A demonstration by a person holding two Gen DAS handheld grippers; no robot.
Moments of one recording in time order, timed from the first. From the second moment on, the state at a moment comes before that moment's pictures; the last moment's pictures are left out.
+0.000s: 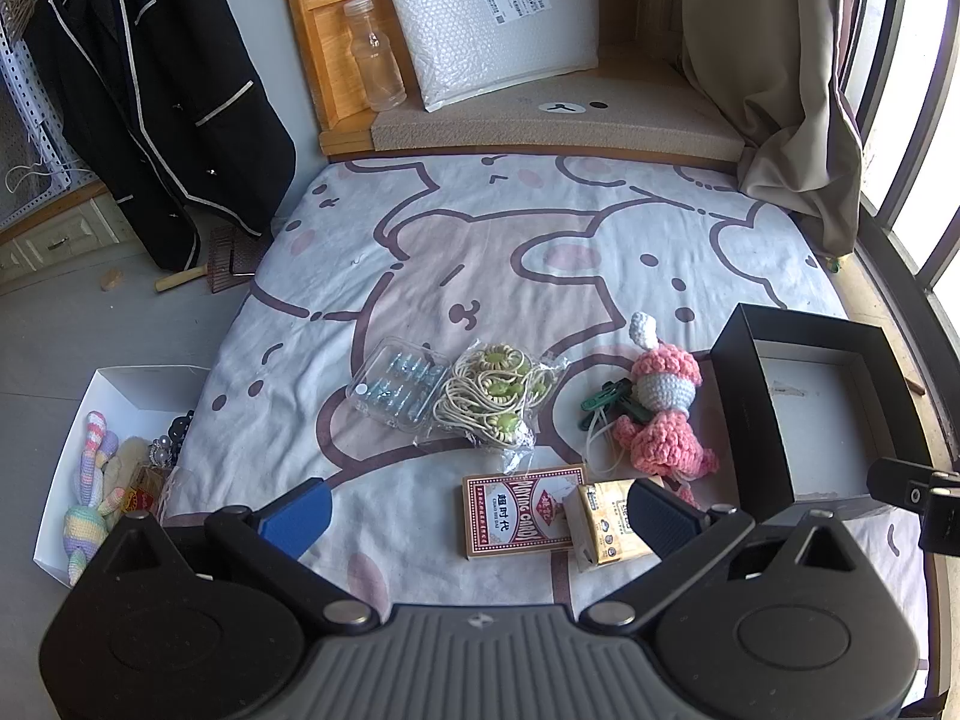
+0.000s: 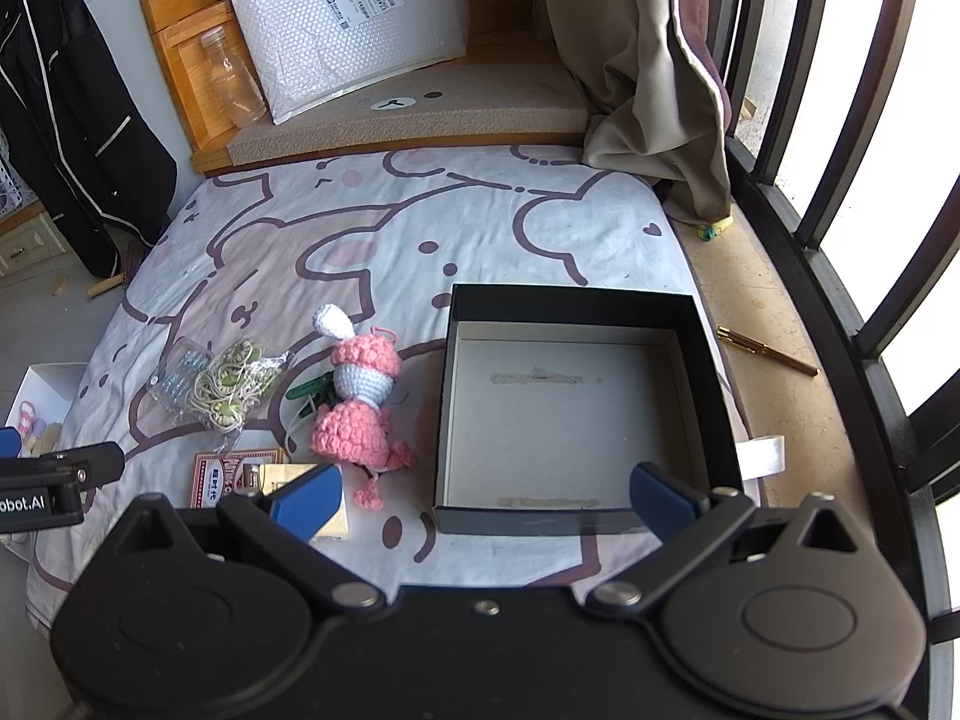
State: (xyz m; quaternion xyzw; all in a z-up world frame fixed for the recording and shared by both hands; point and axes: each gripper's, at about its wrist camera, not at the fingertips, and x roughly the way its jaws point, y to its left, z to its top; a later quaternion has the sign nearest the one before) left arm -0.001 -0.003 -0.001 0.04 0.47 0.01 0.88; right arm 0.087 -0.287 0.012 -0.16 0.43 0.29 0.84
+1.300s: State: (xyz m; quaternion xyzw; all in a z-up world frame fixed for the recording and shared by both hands) left arm 0.001 -0.005 -0.003 0.04 0.47 -0.02 0.88; right arm 0.090 -0.294 0.015 -0.16 0.43 0.29 0.84
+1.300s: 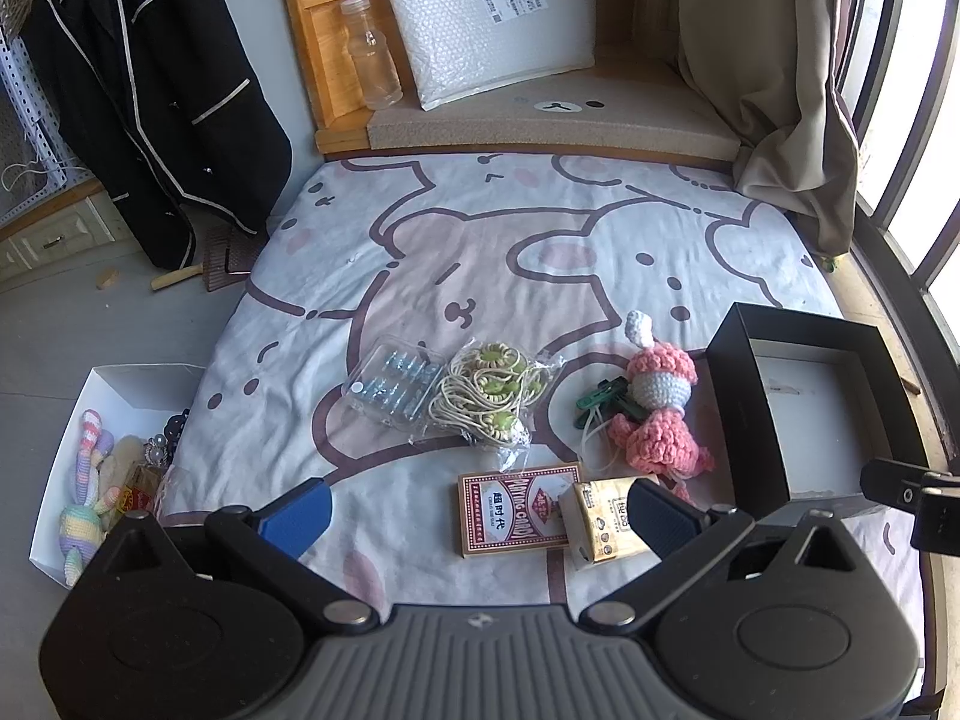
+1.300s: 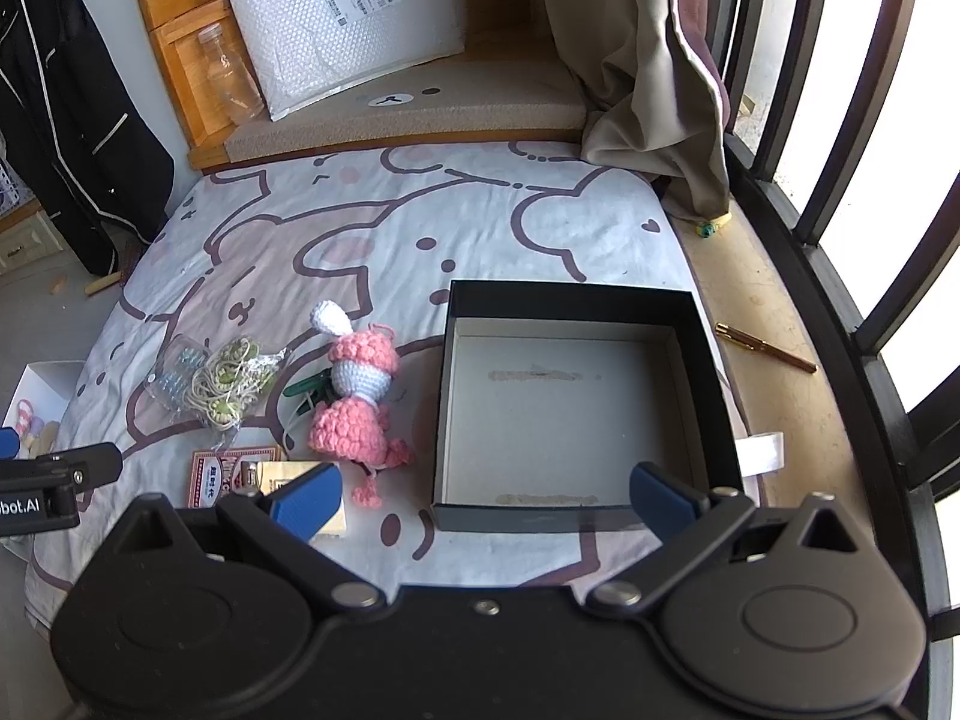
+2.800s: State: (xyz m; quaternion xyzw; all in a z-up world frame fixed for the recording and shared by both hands) left arm 0.001 -0.002 0.000 0.03 0.47 -0.02 0.88; right arm 0.091 -0.288 0.012 -0.15 0.43 0.29 0.84
